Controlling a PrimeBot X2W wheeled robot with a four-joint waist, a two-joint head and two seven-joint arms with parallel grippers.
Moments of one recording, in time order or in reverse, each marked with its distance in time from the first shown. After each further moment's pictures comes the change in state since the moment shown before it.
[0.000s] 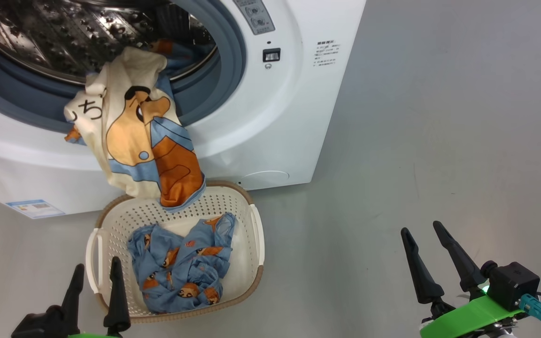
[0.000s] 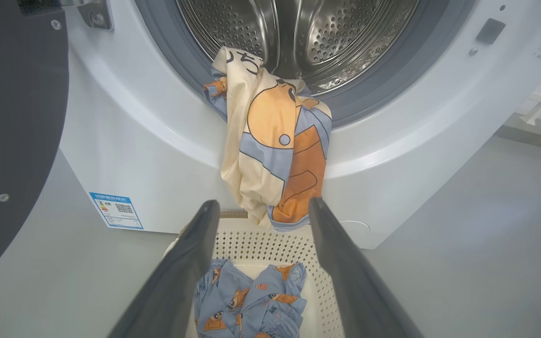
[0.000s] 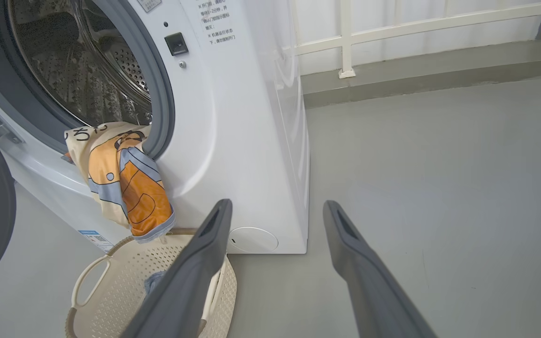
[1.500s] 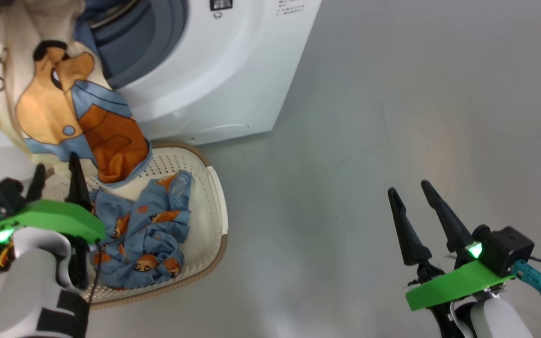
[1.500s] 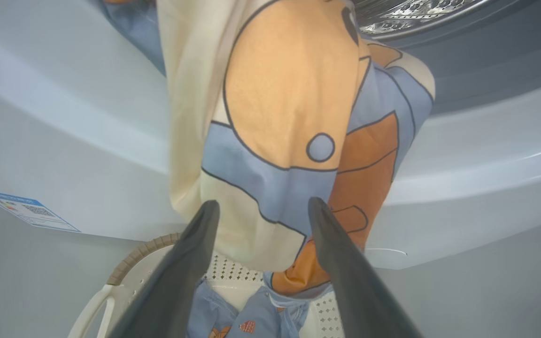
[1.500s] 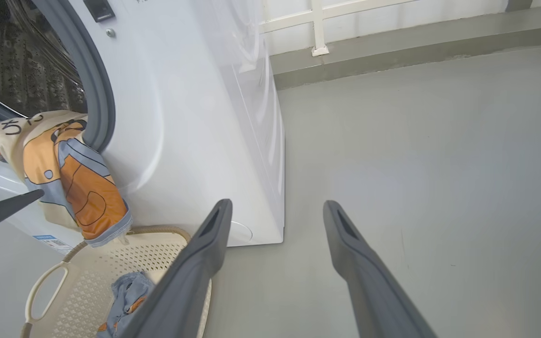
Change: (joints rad) left arm -0.630 0.062 0.043 0.641 -0.077 -0.072 0.000; right arm -0.119 0.037 0.015 -0.007 0.000 0.000 0.000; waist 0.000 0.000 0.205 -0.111
